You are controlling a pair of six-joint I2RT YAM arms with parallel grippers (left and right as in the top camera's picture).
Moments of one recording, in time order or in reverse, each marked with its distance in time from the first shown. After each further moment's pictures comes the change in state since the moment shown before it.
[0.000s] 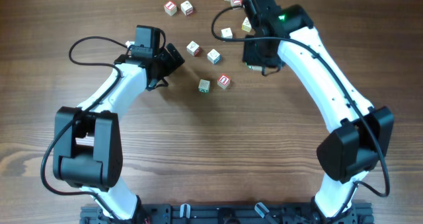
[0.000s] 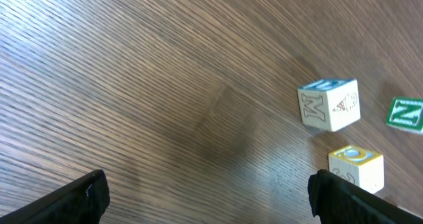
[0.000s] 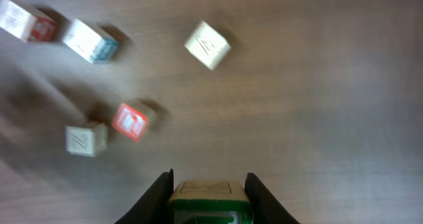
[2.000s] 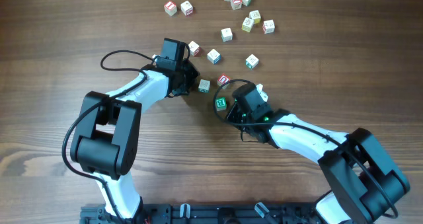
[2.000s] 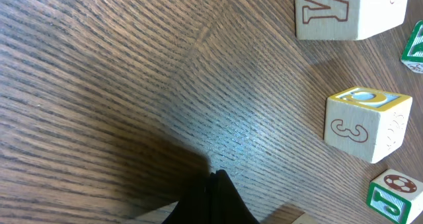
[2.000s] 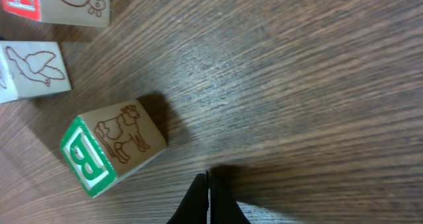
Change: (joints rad) left arm -0.120 0.115 -0.068 0.179 0.122 -0.179; right arm 0.205 -0.261 -1.112 1.180 -0.171 0.592
